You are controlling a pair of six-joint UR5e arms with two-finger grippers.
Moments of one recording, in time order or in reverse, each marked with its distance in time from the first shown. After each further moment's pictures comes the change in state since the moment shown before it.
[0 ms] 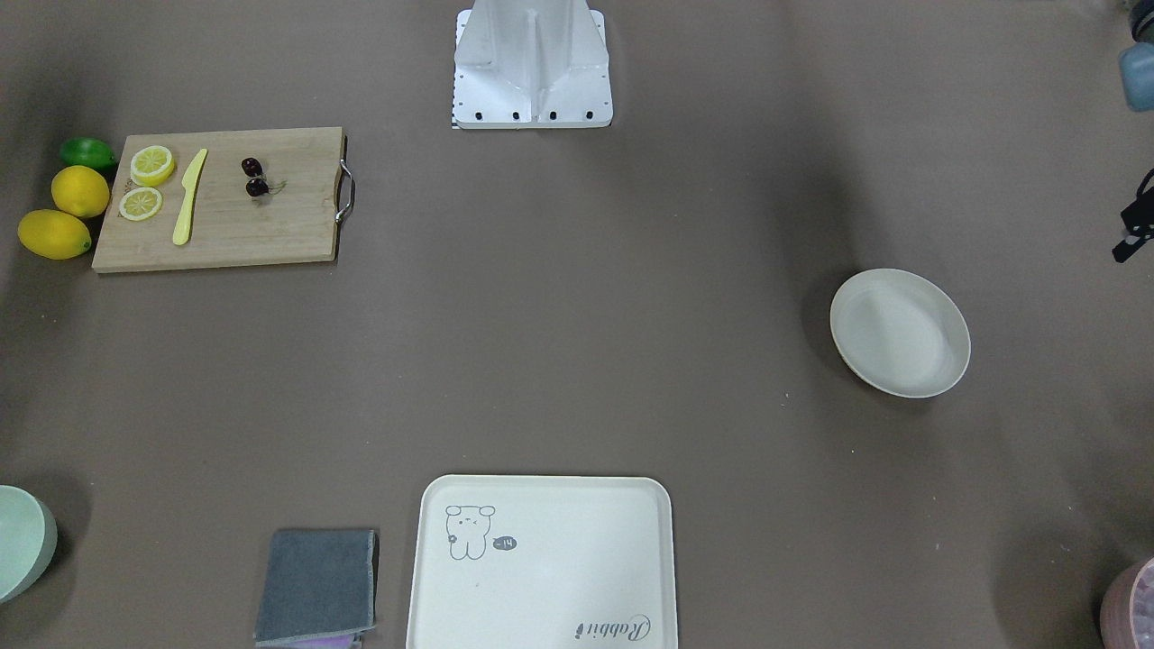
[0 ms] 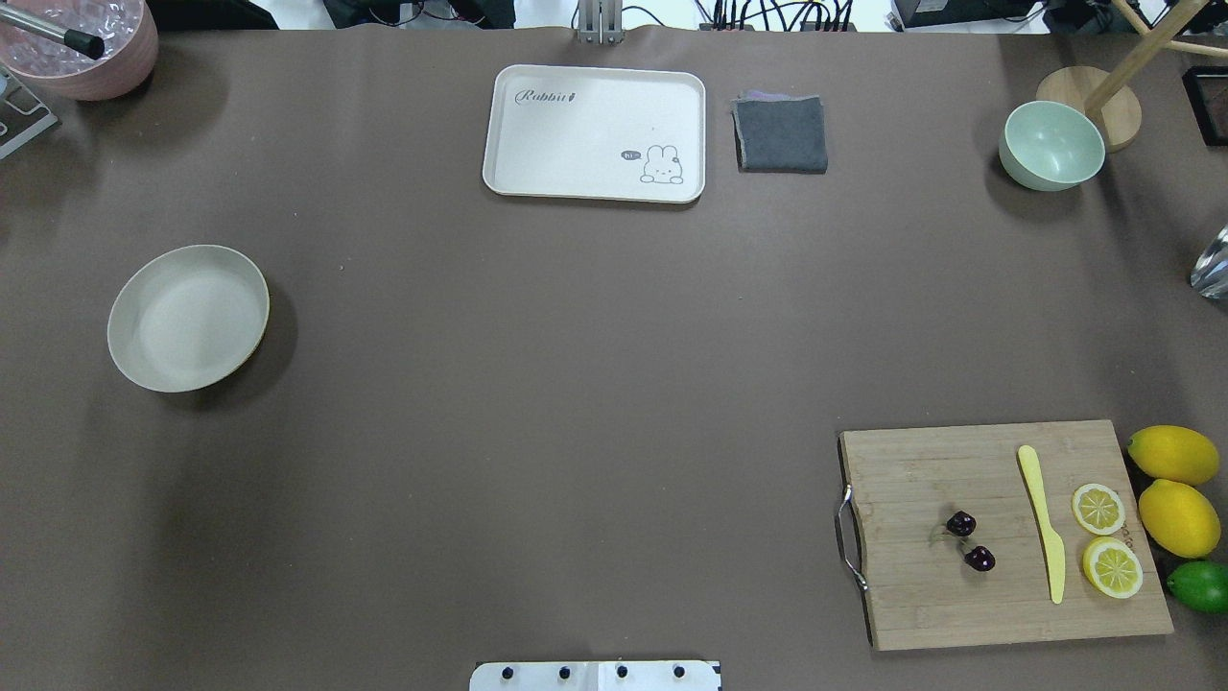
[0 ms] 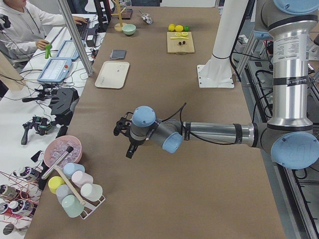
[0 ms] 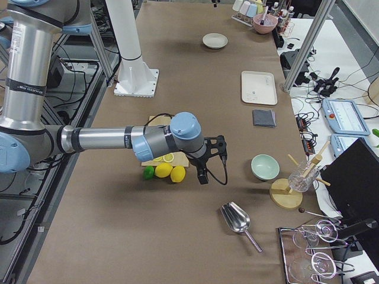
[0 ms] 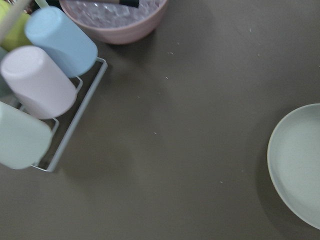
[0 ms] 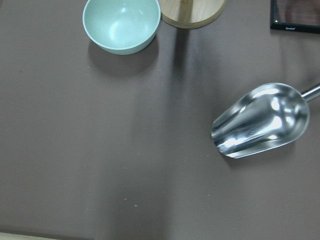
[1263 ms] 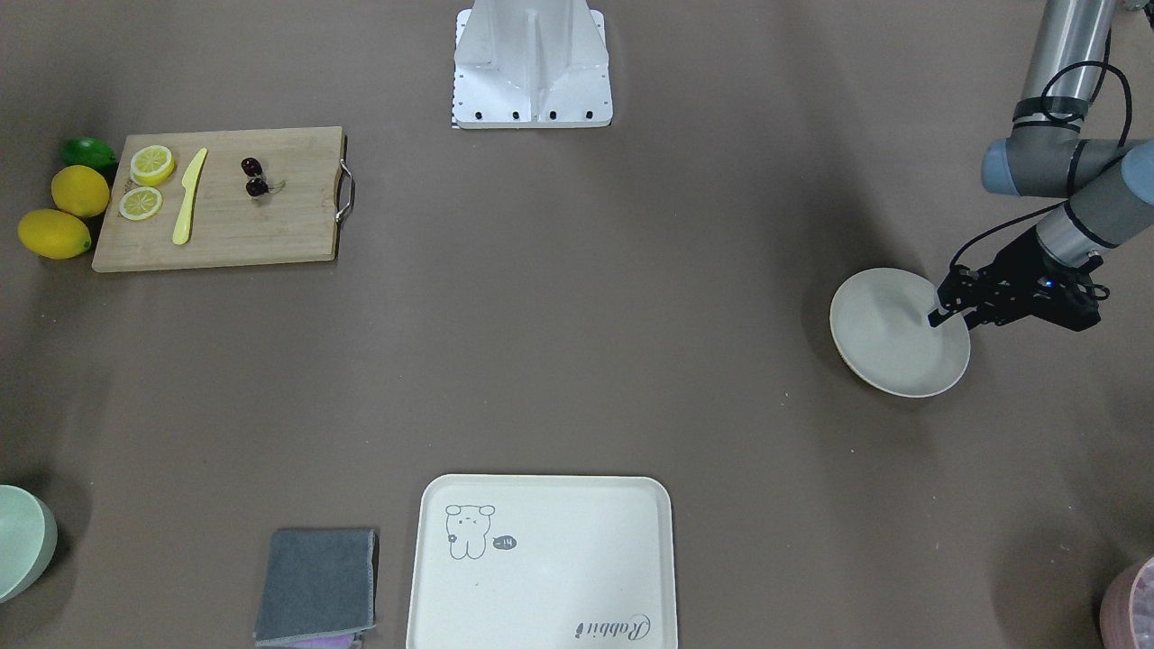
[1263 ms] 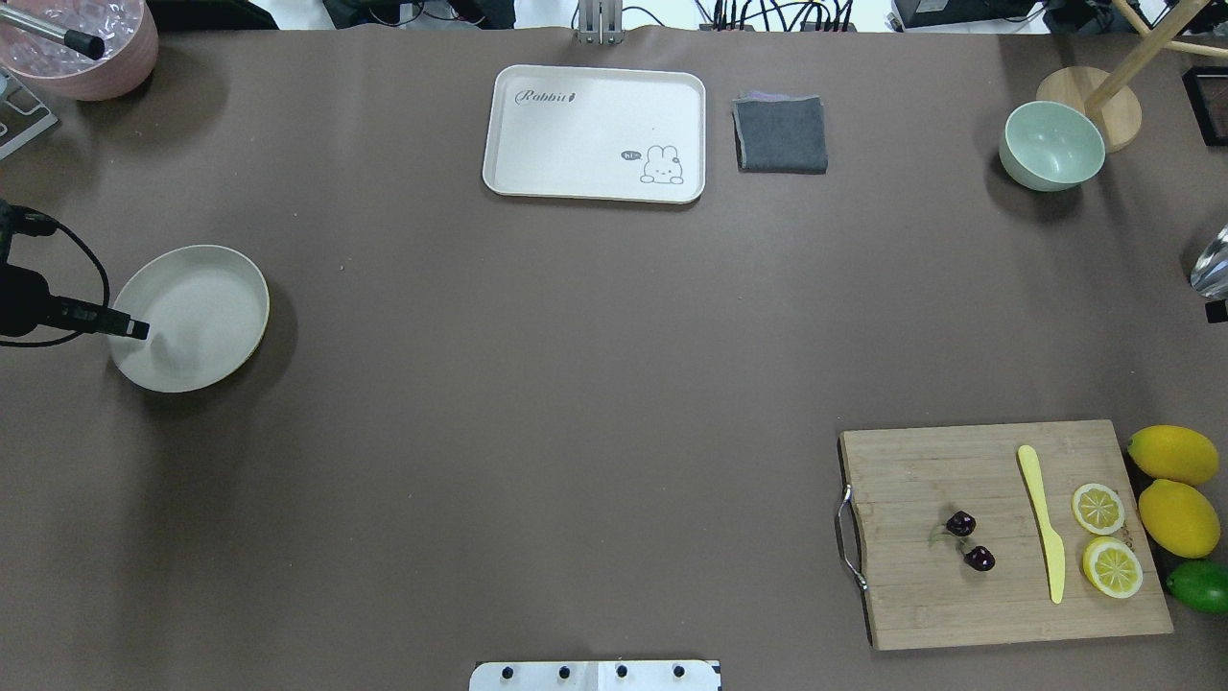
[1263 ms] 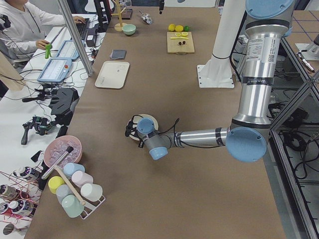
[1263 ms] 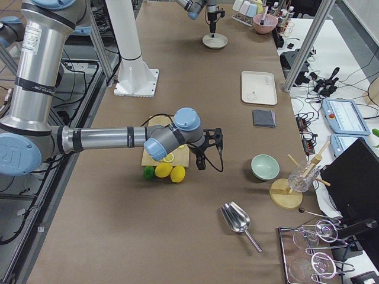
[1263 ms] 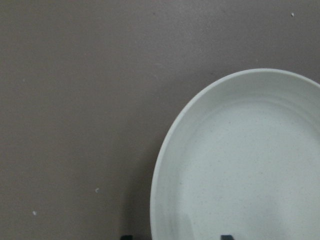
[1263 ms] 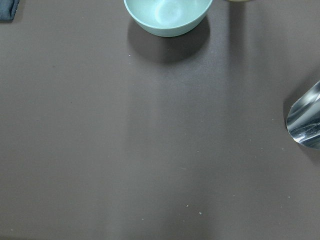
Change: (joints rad) left arm 0.343 -0.150 0.346 -0.546 0.048 -0.546; right arm -0.175 -0.018 -0.009 0.197 -0.046 0.264
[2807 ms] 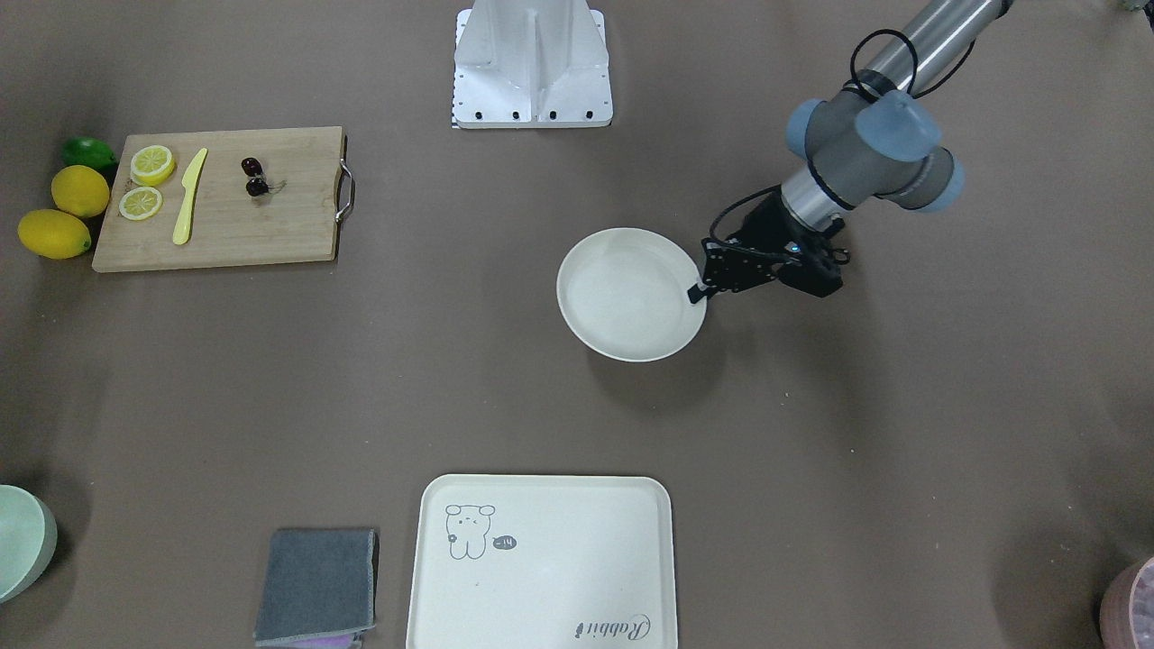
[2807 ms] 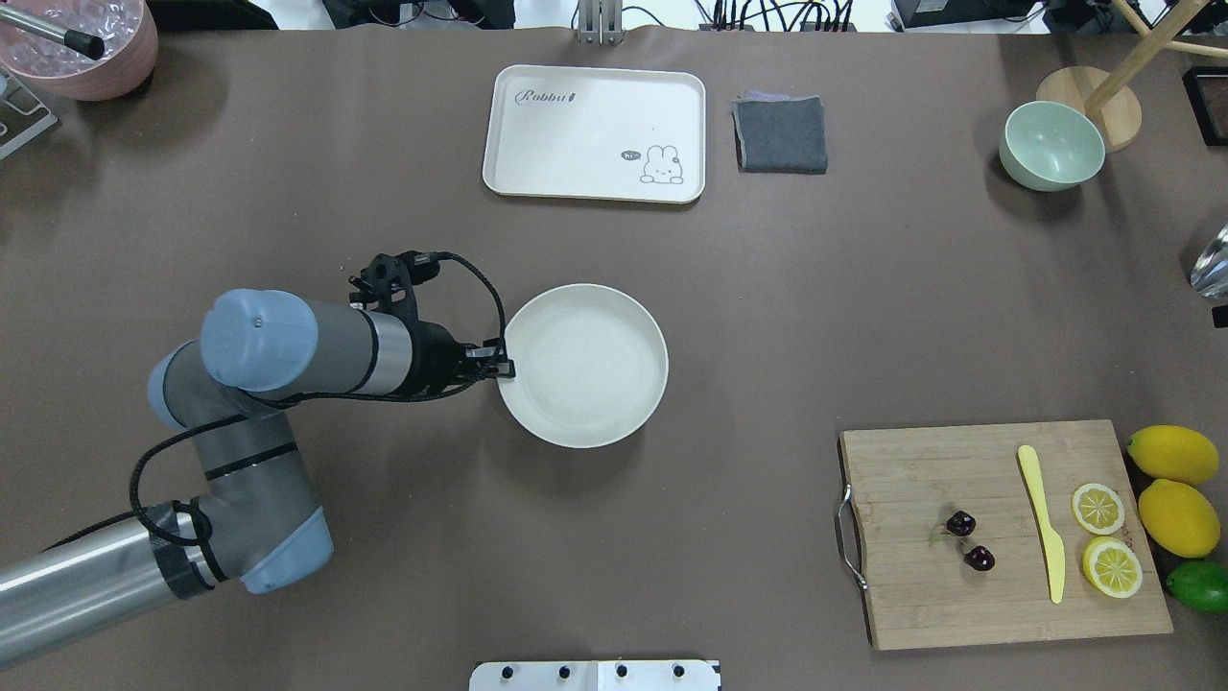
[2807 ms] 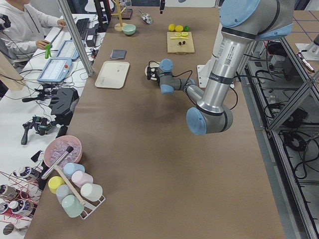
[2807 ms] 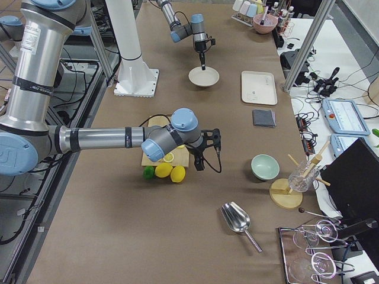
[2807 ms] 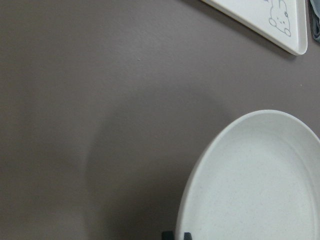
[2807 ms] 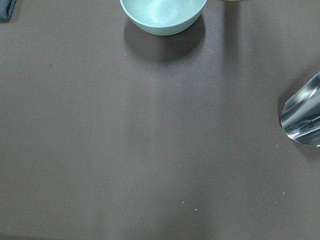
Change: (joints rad) left arm 0.529 -0.397 -0.301 0.319 0.481 -0.694; right arm 0.000 -0.020 0.009 0.016 -0.010 0.007
